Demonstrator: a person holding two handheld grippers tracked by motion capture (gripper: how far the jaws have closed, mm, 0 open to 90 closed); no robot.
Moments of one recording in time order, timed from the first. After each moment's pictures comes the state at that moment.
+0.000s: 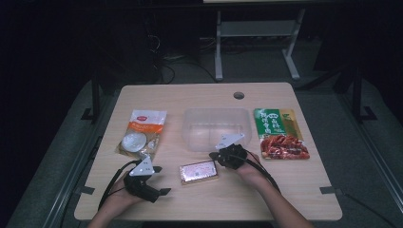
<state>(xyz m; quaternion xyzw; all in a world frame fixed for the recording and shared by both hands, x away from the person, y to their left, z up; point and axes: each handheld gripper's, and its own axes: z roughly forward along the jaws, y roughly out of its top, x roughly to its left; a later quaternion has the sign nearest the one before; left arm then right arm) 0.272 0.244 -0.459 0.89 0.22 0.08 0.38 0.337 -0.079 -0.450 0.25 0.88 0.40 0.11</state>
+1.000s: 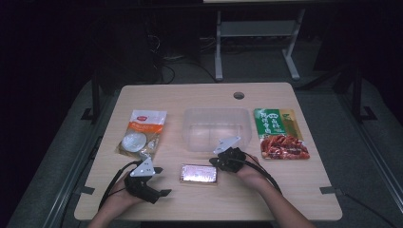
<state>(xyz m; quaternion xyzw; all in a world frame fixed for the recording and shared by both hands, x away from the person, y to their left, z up) 0.271 0.242 -0.459 0.90 0.22 0.07 0.38 0.336 -0.077 -0.461 0.21 0.90 0.36 0.09</state>
